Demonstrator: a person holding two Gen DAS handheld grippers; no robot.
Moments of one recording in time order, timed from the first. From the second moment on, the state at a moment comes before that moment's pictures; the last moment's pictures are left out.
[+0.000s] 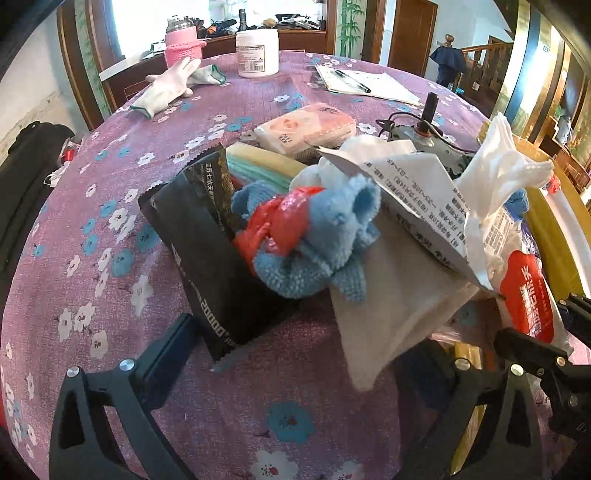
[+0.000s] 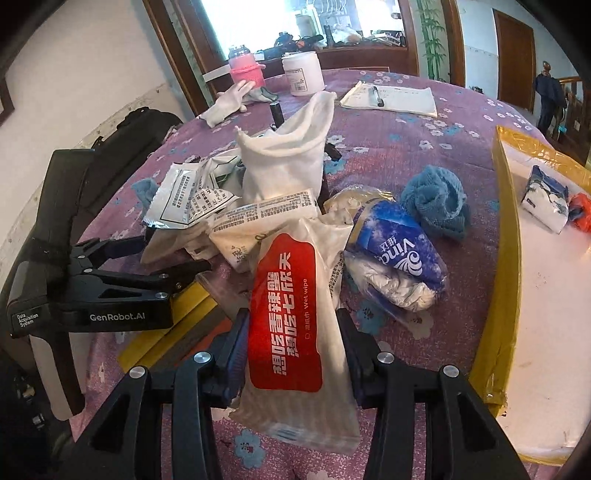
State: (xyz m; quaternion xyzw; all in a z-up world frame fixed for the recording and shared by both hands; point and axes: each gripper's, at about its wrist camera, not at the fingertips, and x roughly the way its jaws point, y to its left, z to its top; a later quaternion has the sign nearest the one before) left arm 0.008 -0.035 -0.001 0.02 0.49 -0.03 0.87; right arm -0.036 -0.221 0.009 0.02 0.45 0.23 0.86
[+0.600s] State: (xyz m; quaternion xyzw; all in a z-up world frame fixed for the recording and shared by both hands) left arm 0.008 -0.034 -0.001 0.02 0.49 -0.03 0.87; right arm -0.041 -0.224 0.011 0.01 0.46 0.22 0.86
